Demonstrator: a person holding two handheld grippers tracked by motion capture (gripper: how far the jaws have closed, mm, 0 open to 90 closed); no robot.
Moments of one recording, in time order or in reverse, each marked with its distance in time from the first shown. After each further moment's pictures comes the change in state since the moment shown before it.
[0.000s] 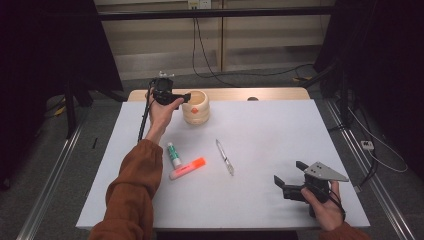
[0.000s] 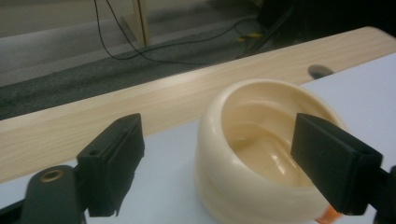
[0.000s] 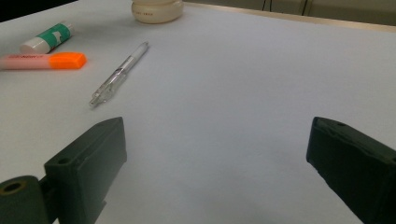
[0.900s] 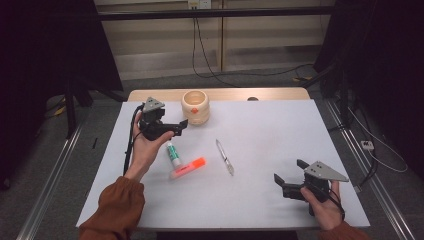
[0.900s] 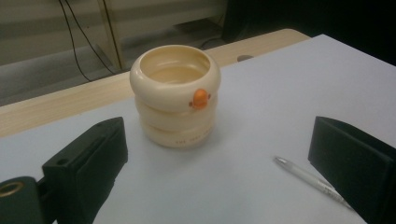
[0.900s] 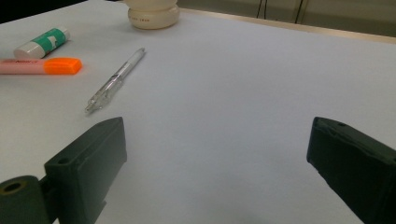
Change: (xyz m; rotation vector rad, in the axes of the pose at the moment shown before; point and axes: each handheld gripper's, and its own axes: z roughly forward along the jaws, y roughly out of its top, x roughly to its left) left arm -0.048 -0.057 -0.106 -0.122 -0.099 0.081; right arm 0.001 0.003 0.000 -0.019 -0.026 -0.013
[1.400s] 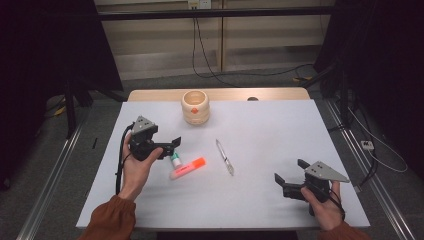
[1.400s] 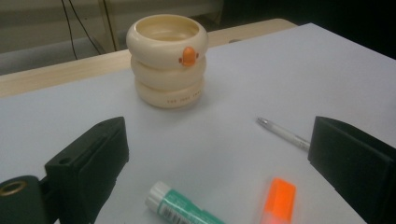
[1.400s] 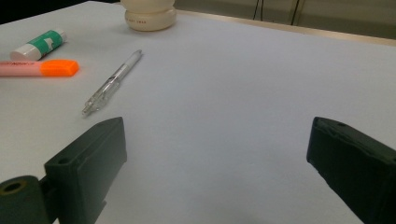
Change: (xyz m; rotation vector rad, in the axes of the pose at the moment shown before) left arm -0.012 -0.042 -0.044 -0.003 -0.015 -0.026; right arm 0.001 0.000 -0.001 -0.005 -0.011 0.003
